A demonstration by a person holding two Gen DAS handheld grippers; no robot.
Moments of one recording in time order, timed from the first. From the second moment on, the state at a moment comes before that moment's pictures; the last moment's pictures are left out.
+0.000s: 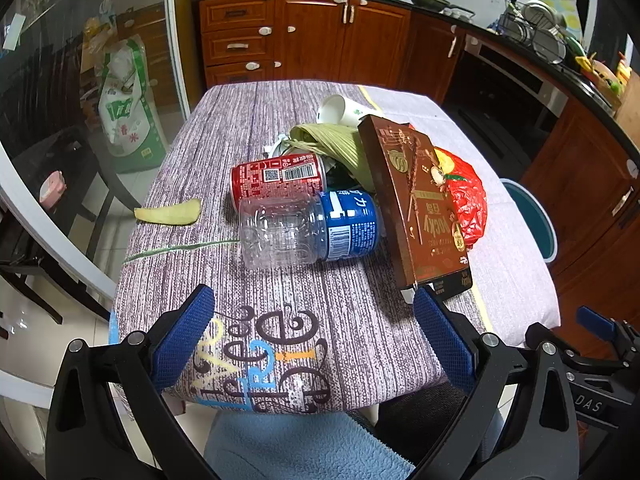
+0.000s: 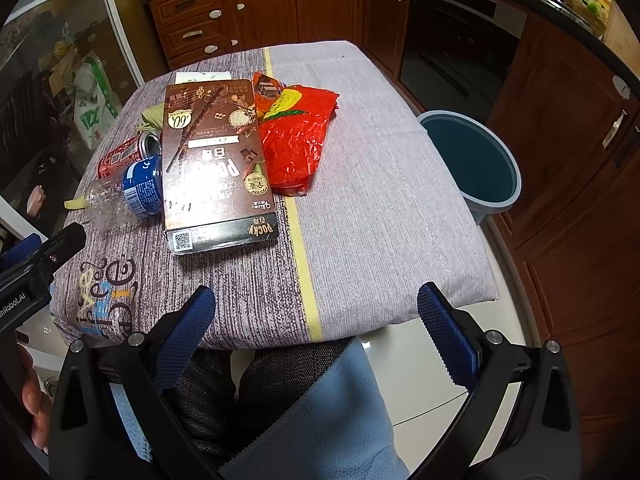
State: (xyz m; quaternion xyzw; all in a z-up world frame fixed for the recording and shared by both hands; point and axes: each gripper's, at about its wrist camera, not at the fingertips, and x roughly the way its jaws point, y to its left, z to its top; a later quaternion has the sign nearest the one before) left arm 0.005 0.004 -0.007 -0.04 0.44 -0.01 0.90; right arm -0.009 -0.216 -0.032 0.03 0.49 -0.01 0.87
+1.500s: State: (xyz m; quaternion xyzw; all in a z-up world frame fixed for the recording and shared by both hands) left arm 0.075 -0.052 -0.073 -0.09 0.51 -0.19 0.83; right arm 0.061 -0.277 -0.064 0.08 0.52 0.01 0.85
